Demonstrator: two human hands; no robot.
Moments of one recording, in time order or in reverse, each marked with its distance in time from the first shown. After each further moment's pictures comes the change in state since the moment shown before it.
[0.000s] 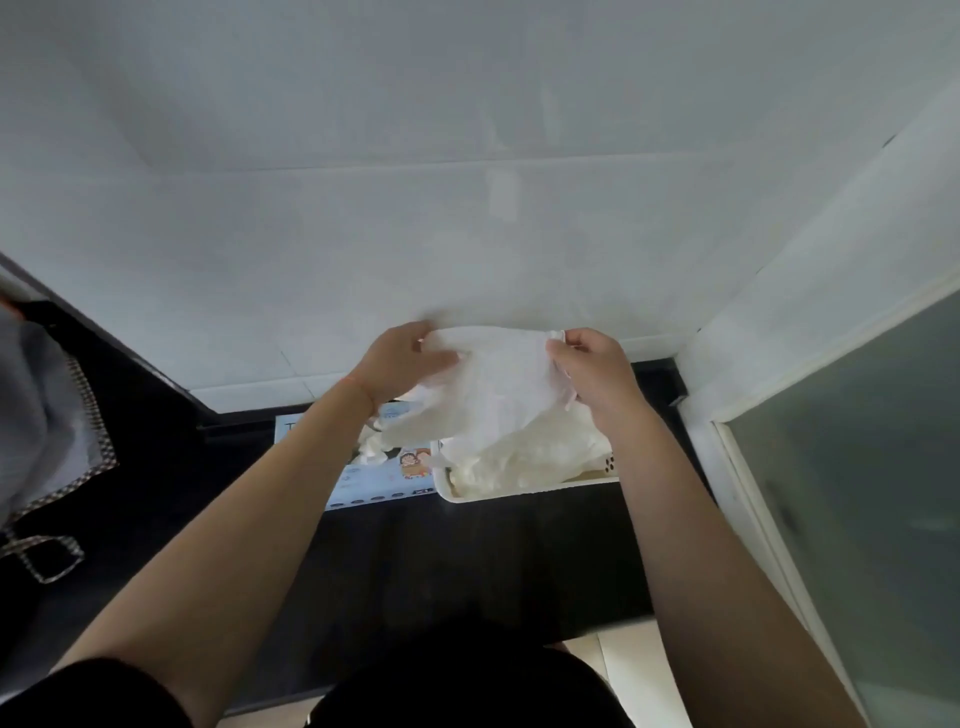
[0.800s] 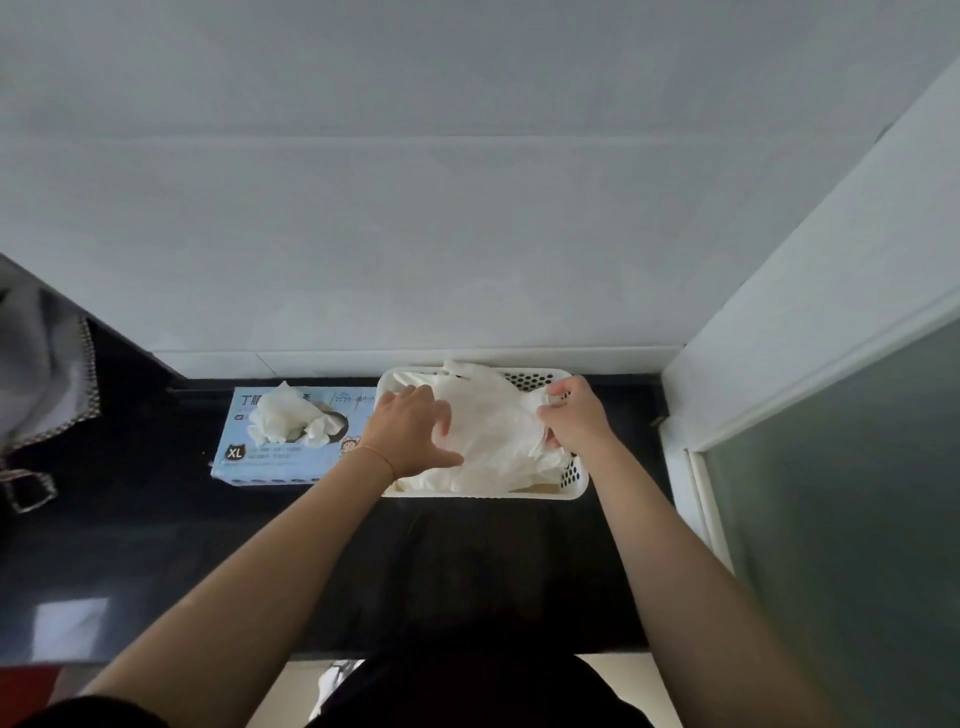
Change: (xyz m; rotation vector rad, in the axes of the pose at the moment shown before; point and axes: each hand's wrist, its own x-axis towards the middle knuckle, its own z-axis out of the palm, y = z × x) left_hand -0.020 -0.015 0.127 0.835 -0.028 0.071; right_hand 0.071 0.103 -0.047 -0.295 -0.206 0.084
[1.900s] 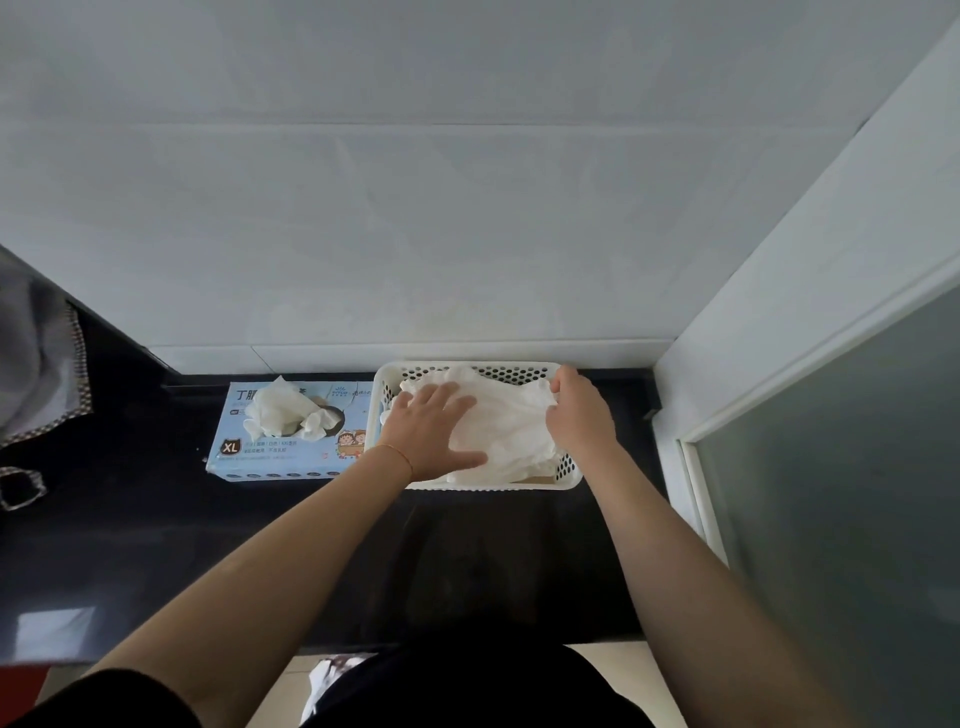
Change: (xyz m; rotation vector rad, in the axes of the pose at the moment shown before) left_hand 0.001 0.022 0.017 0.114 -0.062 0.050; right_hand -0.006 0.013 -0.002 -0.493 0.184 -0.282
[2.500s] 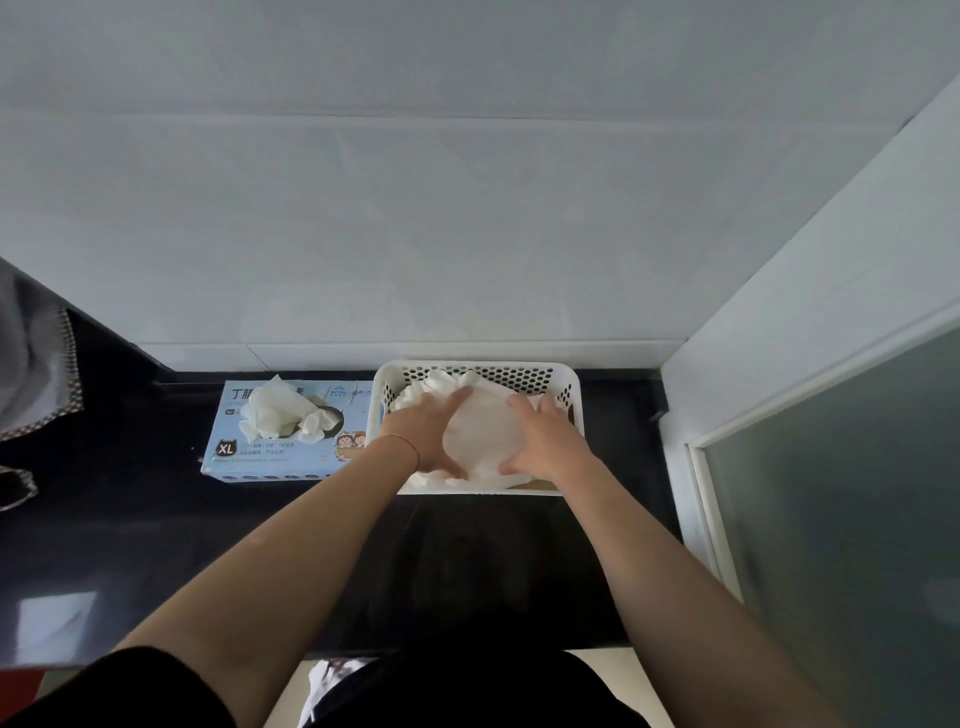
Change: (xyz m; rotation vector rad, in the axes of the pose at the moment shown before) left_hand 0.021 -0.011 0.003 -0.107 -0.288 -0.153; right_hand 0.000 -0.010 0.036 -0.232 -0.413 -0.103
